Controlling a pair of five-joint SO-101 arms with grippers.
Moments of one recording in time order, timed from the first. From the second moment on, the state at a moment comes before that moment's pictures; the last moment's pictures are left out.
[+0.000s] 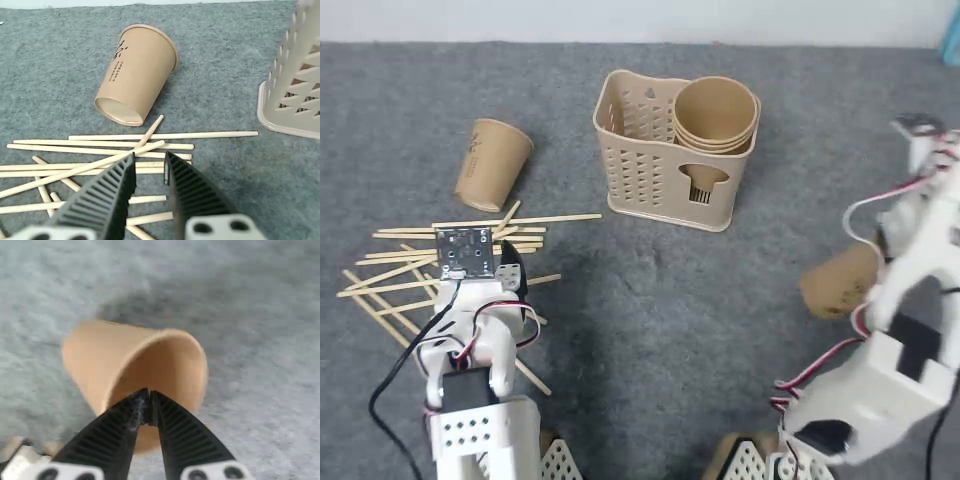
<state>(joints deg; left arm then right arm) -15.7 -87.3 89.4 44.2 -0.9 22.9 13.2 -15.5 100.7 37.7</state>
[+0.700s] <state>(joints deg) -15.7 -87.3 89.4 44.2 -0.9 9.4 -18.7 -2.3 100.7 35.0</state>
